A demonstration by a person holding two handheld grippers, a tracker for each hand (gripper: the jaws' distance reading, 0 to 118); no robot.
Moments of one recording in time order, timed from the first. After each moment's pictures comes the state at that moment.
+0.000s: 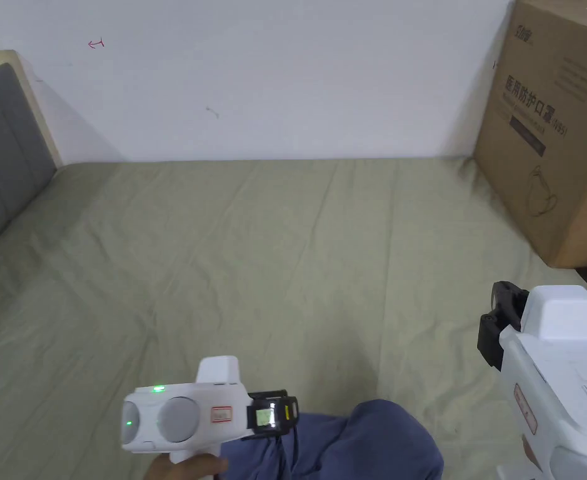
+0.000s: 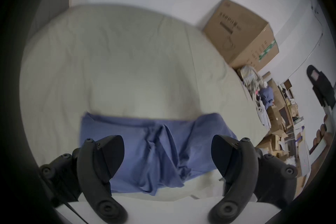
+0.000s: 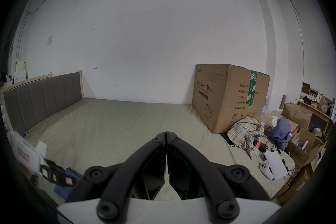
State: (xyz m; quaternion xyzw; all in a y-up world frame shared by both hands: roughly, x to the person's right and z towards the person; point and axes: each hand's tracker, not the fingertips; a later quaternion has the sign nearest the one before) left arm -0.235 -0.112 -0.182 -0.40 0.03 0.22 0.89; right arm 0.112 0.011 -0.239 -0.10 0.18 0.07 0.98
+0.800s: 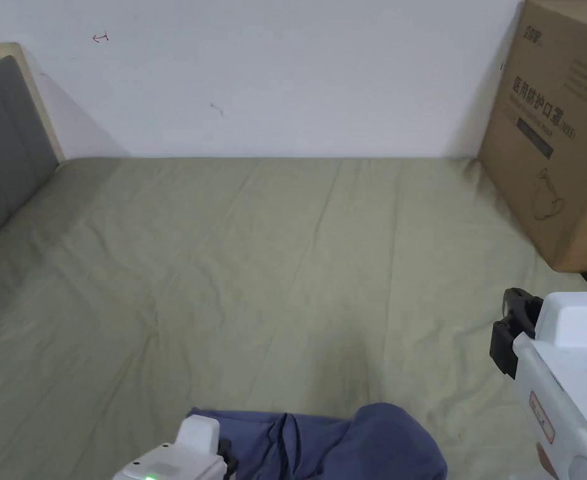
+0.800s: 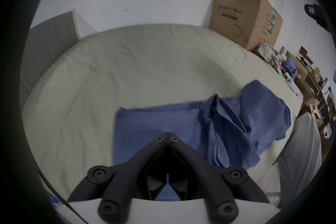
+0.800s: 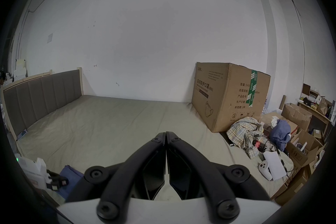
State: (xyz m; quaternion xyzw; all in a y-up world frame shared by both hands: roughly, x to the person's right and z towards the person) left arm -0.226 -0.207 -0.138 -0.40 0.07 0.07 0.91; right arm 0.116 0.008 -0.245 -0.11 0.18 0.07 0.97
